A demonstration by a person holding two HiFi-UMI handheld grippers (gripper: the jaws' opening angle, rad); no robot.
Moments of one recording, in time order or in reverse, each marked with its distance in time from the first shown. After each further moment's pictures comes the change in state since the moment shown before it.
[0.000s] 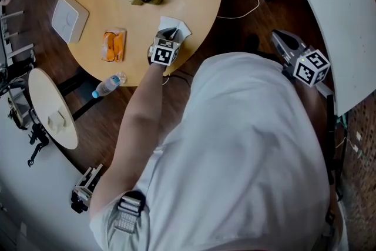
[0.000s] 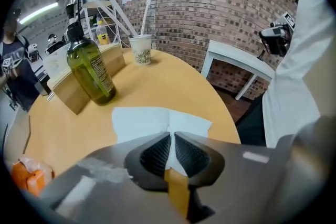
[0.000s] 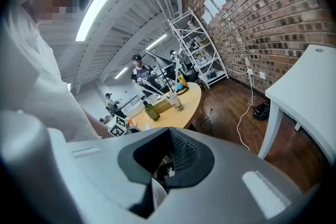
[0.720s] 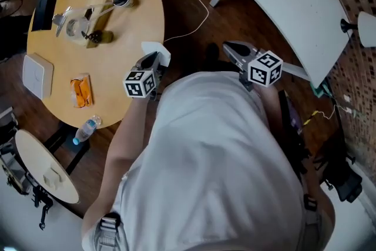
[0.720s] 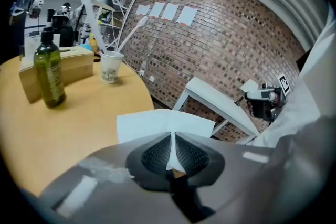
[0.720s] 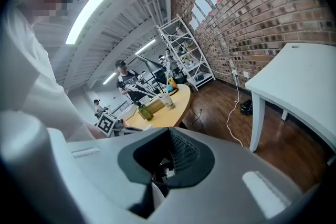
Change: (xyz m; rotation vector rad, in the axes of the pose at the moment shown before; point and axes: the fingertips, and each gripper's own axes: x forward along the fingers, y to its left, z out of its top) left arm -0.019 -0.101 0.076 -0.229 -0.274 -0.307; right arm -0.020 0.014 -0.040 0.070 -0.064 -0.123
